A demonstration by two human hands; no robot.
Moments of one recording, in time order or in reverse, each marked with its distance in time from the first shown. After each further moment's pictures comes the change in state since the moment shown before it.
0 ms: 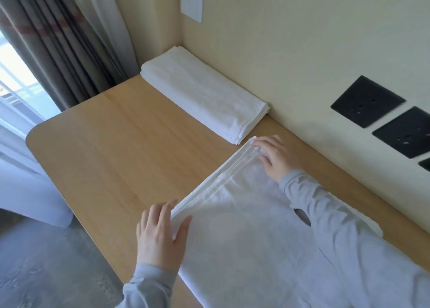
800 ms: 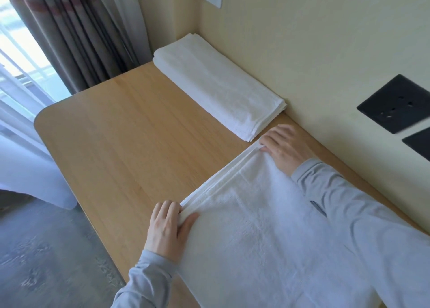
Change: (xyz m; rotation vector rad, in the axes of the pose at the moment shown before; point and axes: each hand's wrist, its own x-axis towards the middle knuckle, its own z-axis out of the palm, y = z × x) left_hand 0.010 -0.023 0.025 -0.095 -0.043 0.142; right_hand 0.031 0.017 0.005 -0.394 0.108 -0.560
